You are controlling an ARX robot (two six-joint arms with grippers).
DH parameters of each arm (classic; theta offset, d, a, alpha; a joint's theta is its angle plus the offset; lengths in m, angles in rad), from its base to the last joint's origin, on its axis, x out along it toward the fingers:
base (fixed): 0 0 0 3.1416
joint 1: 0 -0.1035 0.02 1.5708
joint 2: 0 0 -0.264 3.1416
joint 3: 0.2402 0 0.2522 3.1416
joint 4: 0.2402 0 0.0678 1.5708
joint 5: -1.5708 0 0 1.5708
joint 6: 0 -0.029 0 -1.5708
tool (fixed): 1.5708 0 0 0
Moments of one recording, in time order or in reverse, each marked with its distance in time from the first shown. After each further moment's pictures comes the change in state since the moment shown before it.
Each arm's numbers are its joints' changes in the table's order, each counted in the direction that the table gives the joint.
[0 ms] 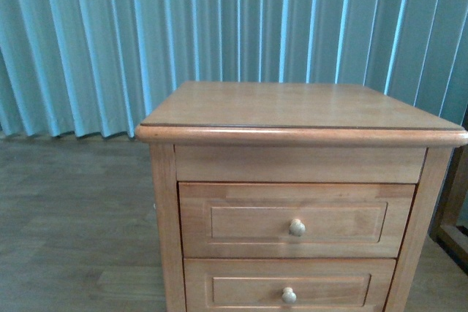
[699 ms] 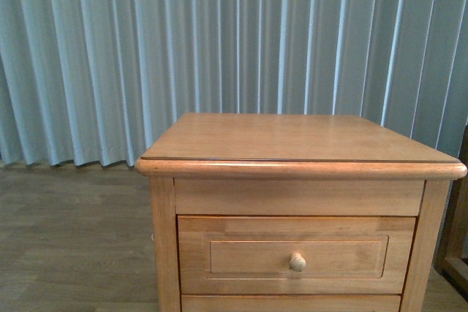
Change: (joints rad) left arm 0.000 -0.001 0.000 0.000 0.000 0.000; right arm 0.143 -0.401 -0.294 -0.179 -0.033 0.129
